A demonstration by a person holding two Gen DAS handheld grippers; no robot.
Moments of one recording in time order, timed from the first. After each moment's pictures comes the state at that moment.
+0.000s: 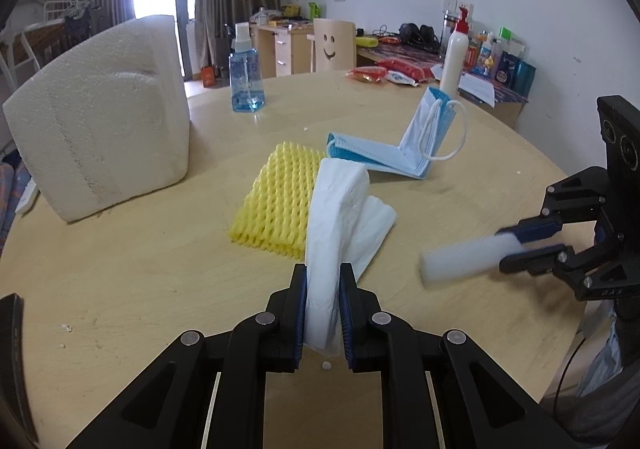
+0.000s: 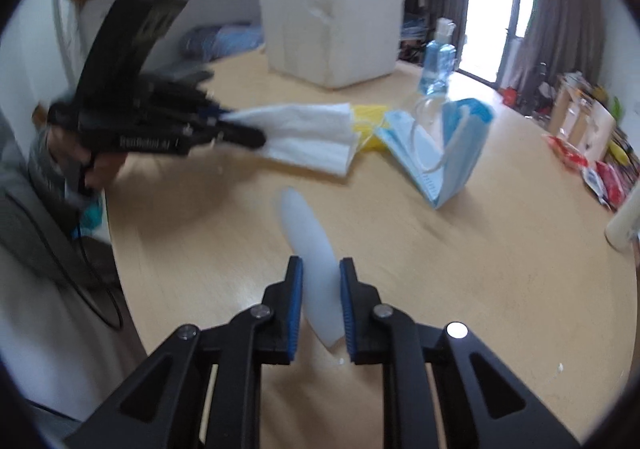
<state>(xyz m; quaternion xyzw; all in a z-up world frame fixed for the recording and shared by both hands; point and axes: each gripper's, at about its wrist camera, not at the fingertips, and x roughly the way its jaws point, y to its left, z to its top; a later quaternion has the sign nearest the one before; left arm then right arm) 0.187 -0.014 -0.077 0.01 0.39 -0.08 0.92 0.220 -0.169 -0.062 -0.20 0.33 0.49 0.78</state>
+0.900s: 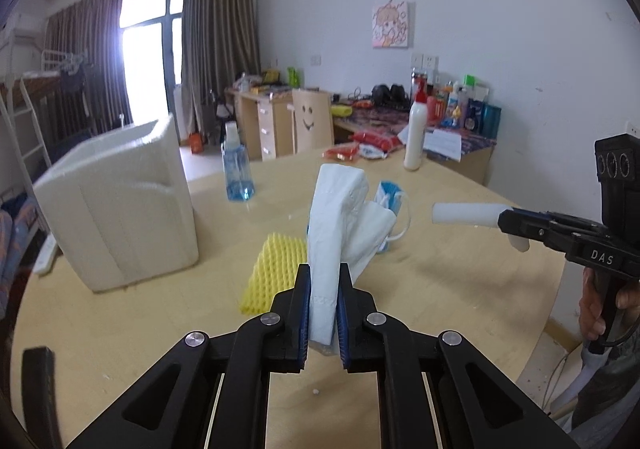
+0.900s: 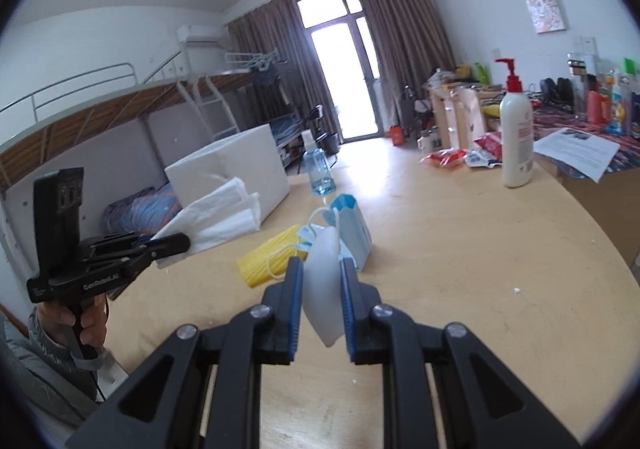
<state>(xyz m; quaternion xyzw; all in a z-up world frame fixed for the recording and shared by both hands) 0.154 -0.013 -0.019 0.03 0.27 -0.12 0.96 0.195 -0.221 -0.022 0.07 0.24 0.33 0.91</state>
